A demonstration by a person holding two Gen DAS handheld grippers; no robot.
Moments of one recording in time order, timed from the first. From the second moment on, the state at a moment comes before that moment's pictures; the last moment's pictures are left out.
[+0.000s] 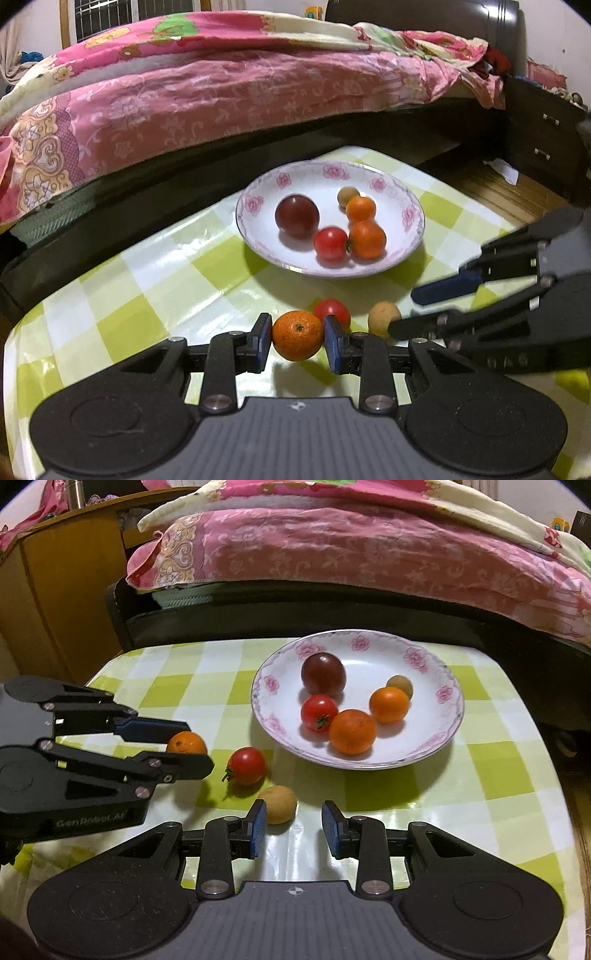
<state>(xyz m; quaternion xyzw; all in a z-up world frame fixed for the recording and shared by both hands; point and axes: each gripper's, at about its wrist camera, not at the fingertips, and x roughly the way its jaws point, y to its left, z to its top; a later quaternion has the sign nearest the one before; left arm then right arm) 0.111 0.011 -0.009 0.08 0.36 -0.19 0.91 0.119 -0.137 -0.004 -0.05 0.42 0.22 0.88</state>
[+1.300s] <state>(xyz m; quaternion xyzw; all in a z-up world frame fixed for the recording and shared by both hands) 0.126 -0.001 -0.014 0.09 0.36 -0.20 0.91 0.121 -0.135 -0.005 -0.05 0.42 0.24 0.87</state>
